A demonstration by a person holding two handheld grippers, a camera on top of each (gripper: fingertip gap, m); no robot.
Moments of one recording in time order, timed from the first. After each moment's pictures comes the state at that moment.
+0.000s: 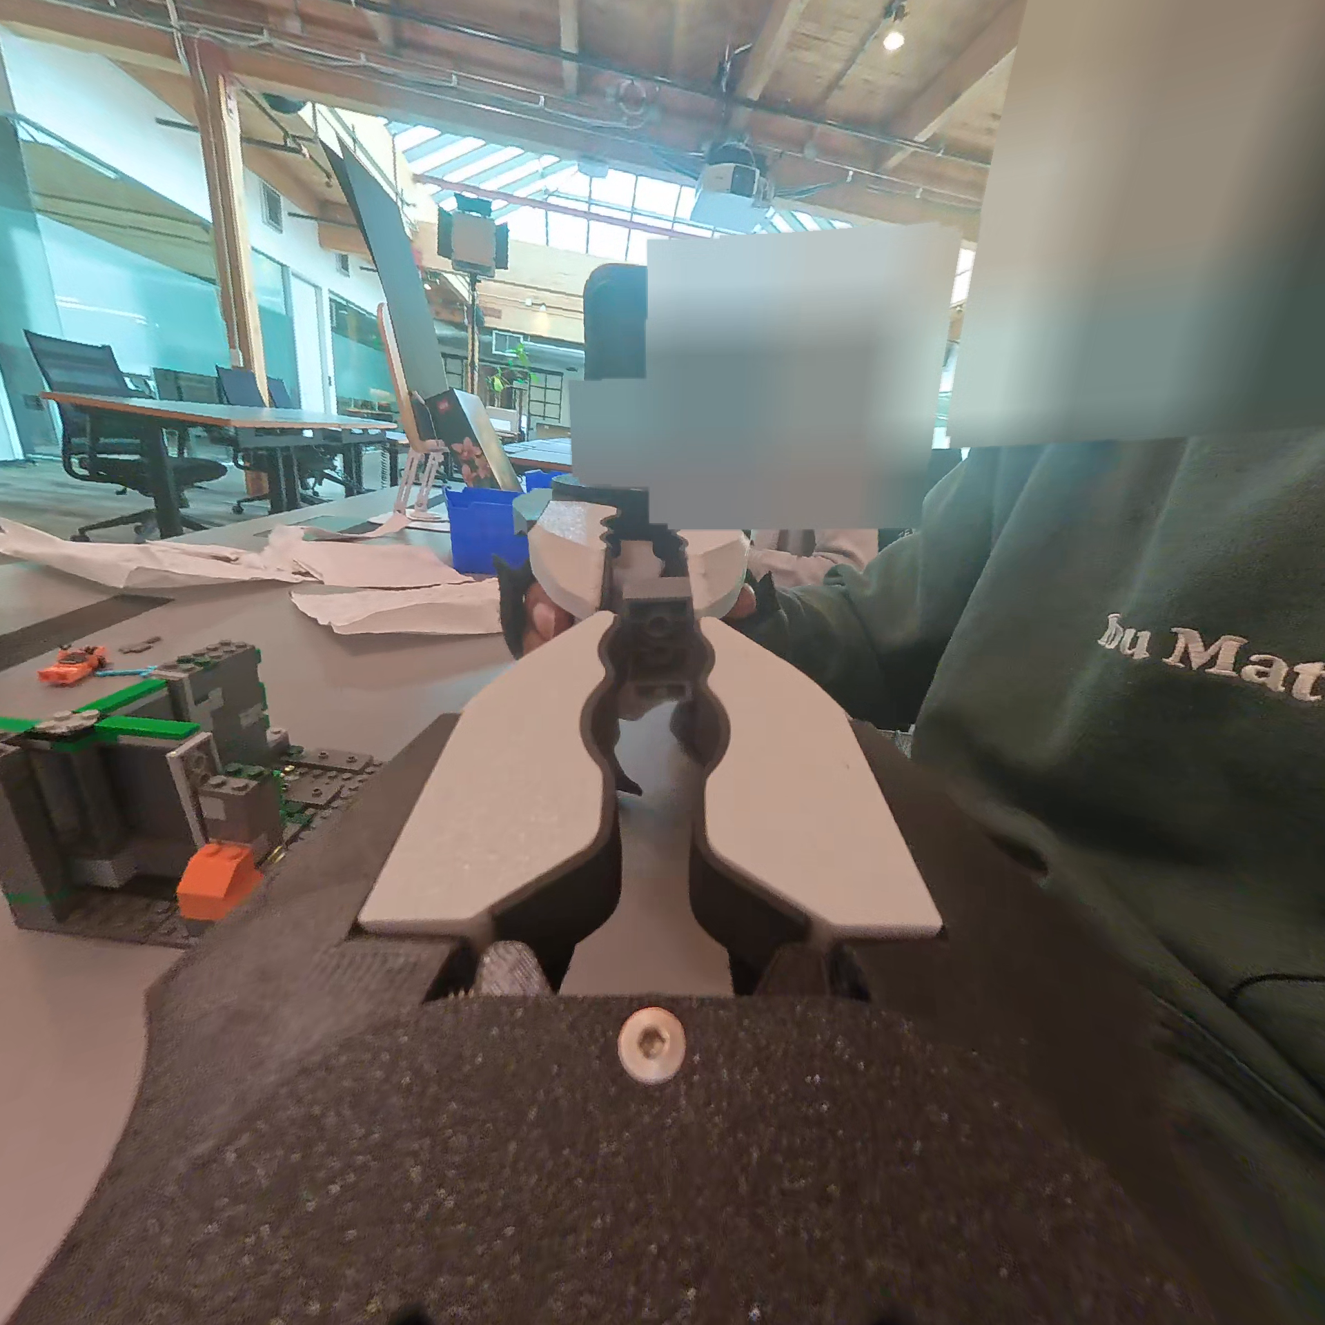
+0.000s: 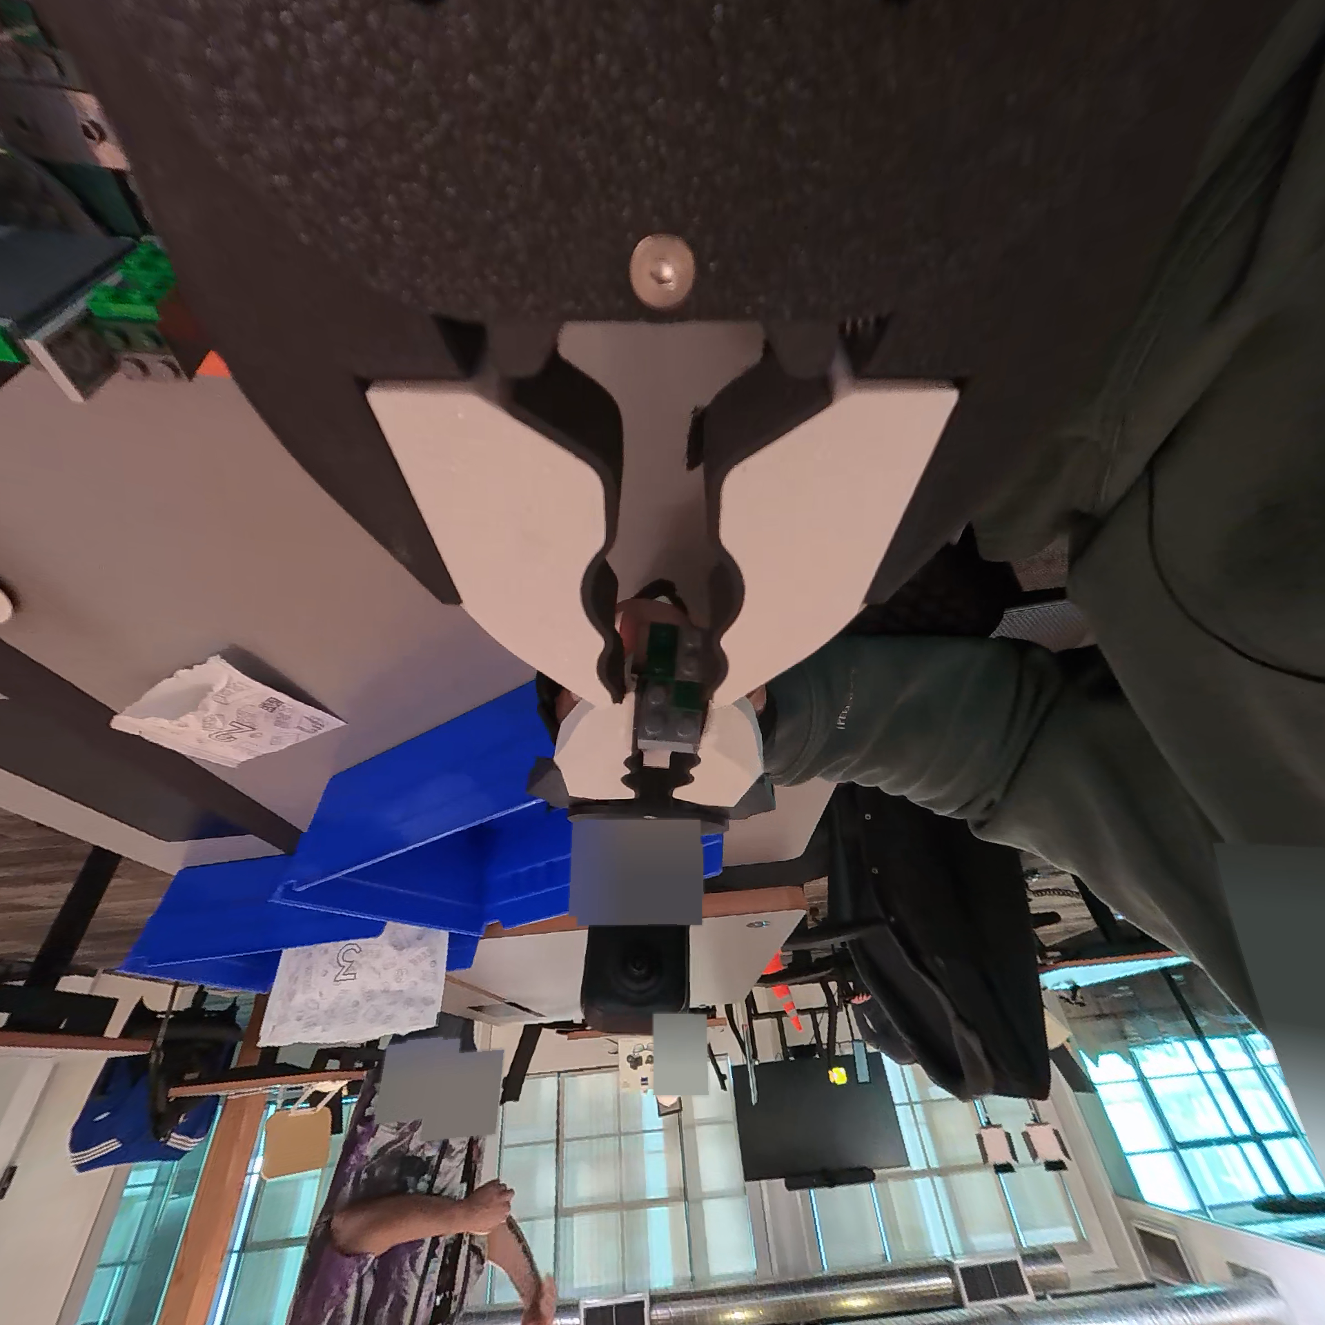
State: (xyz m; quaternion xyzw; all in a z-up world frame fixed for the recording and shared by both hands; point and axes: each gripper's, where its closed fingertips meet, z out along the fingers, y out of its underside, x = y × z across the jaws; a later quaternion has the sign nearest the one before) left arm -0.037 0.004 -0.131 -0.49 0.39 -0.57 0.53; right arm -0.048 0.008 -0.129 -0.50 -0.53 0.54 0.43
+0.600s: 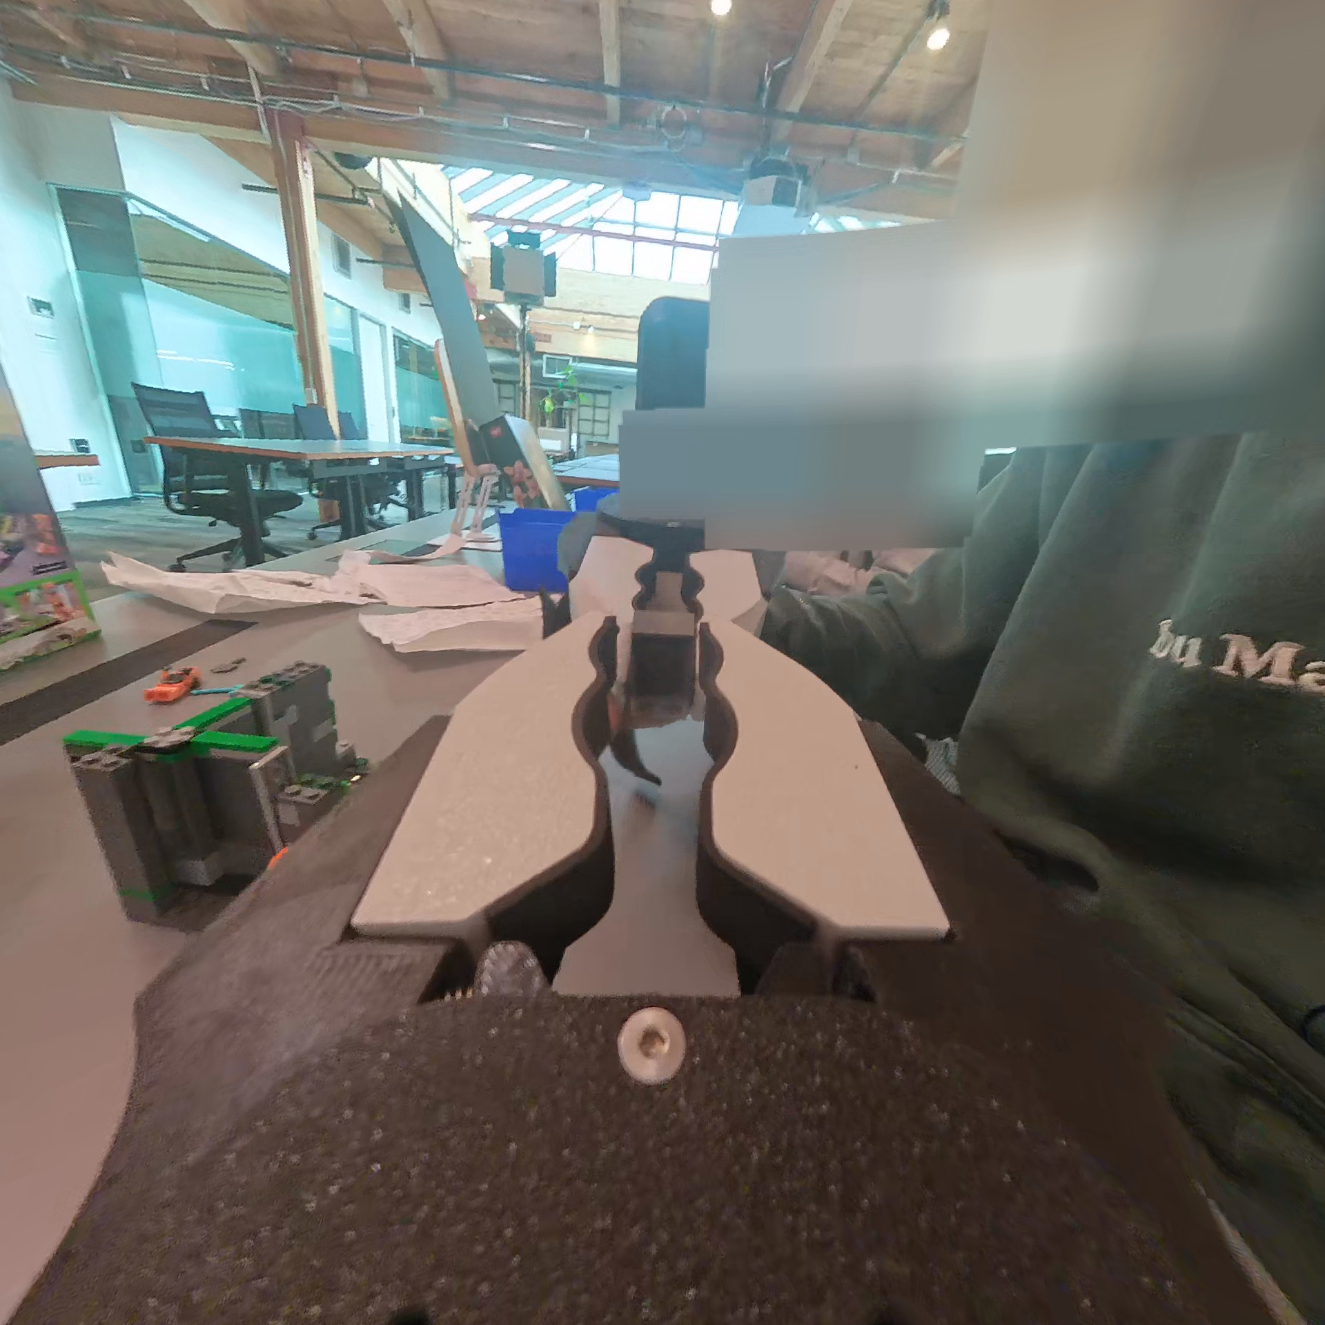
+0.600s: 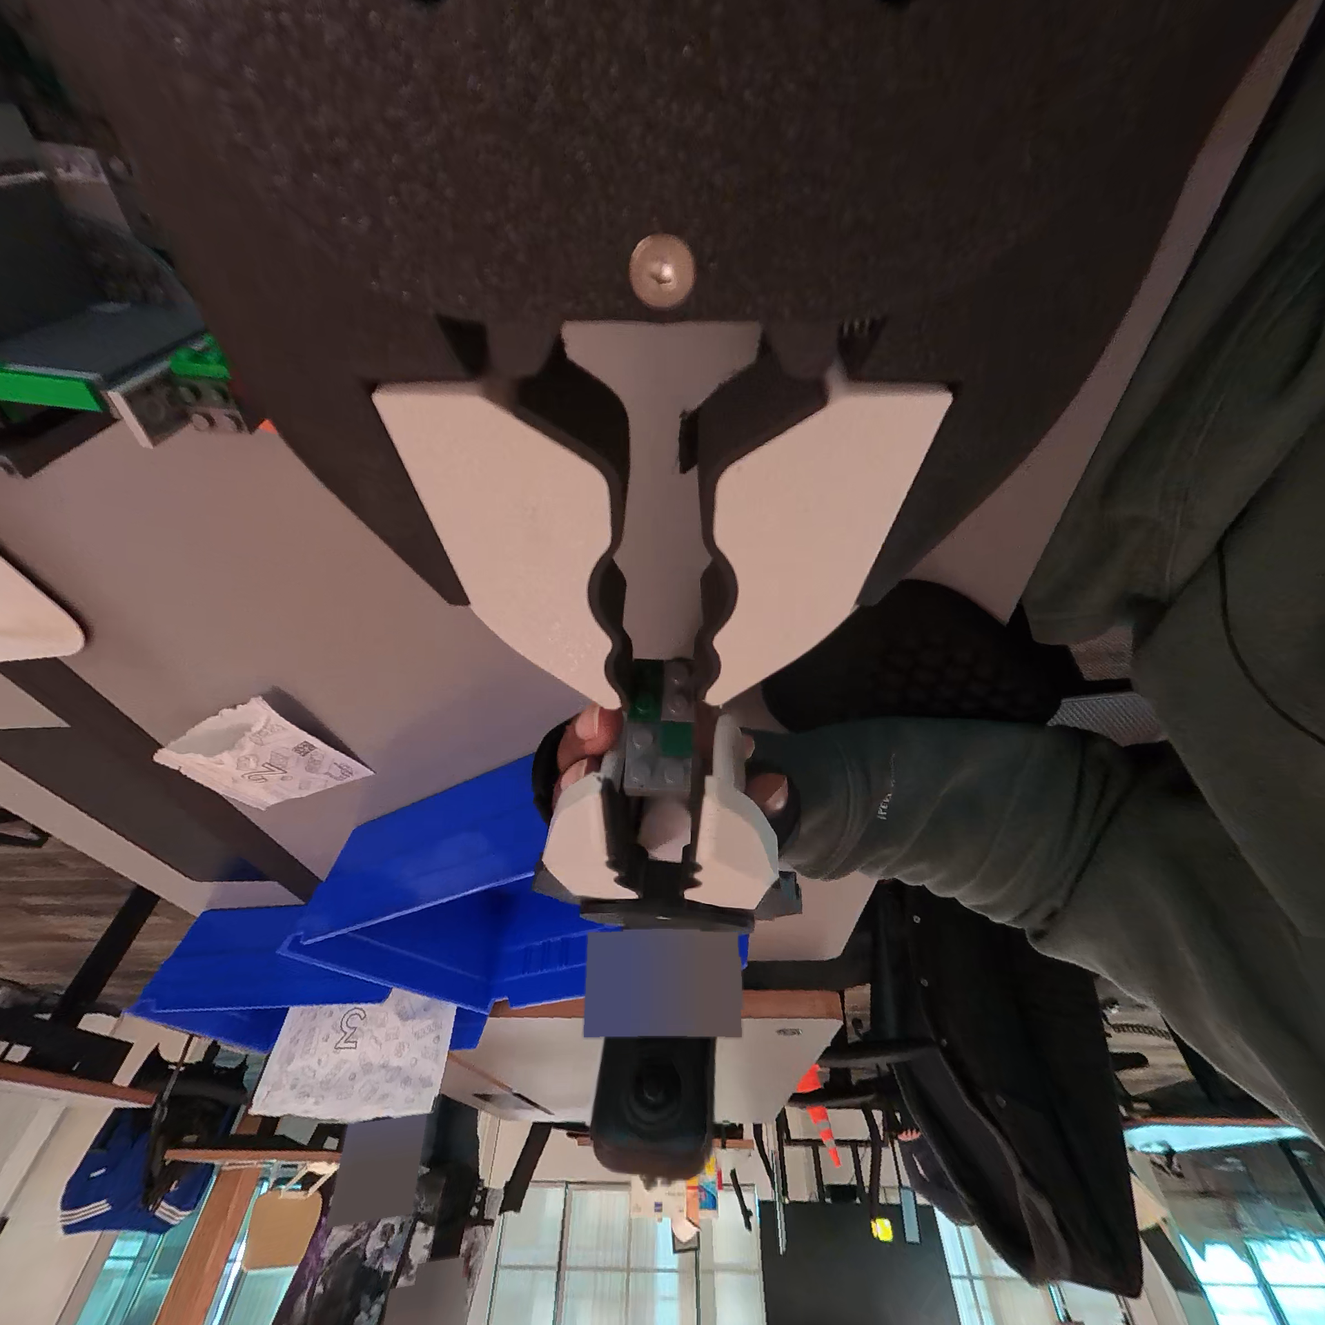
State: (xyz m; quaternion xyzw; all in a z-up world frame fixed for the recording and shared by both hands) left arm -0.044 0.011 -0.124 -0.49 0.38 -0.54 0.57; right arm -0.046 0.010 -0.147 -0.51 -0.58 0.47 0.43
